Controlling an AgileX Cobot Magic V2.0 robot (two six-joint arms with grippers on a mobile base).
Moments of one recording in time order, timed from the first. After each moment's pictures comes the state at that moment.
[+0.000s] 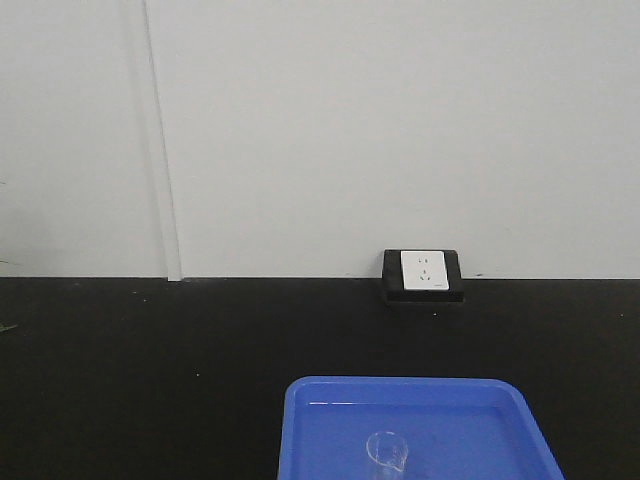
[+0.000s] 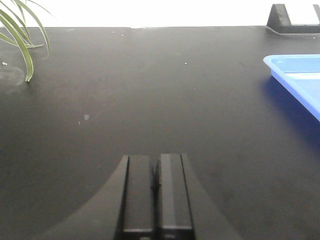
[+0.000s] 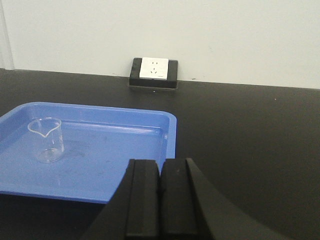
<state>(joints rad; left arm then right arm) -0.07 -0.02 0.03 -0.09 0.33 0.02 0.08 -0.01 0.03 -0.07 0.17 0.06</state>
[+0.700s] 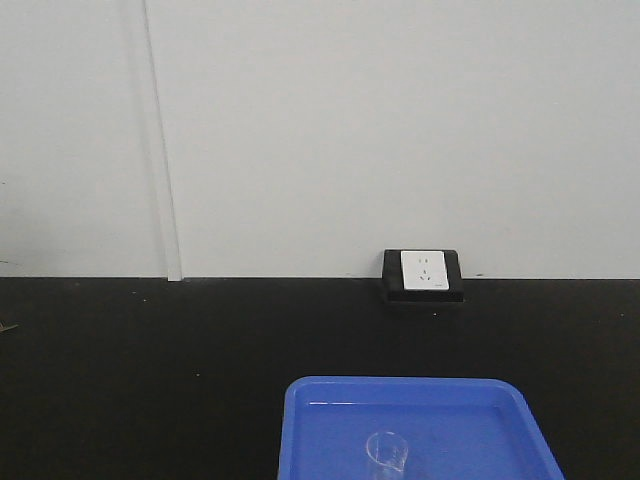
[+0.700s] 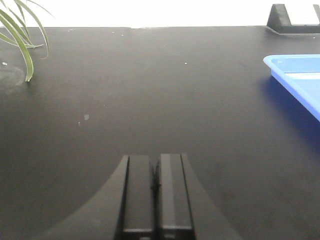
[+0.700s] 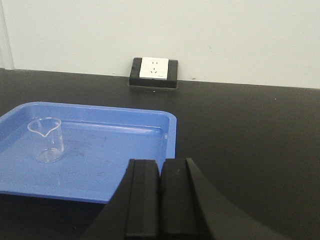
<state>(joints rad) -0.07 -0.02 0.03 -0.09 0.33 0.02 0.08 -0.01 0.03 -0.07 0.17 0.06</state>
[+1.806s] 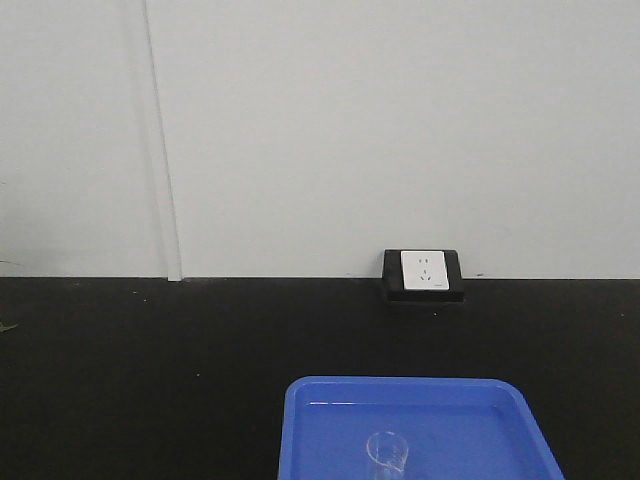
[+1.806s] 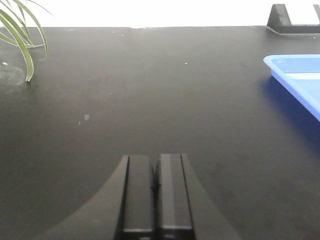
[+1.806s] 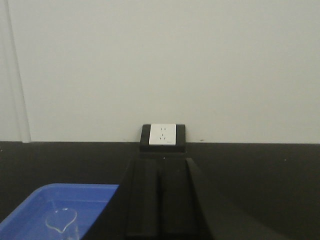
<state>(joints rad) -0.07 -0.02 0.03 -0.09 0.33 0.02 0.08 0.22 -0.18 -0.01 0.00 0.08</state>
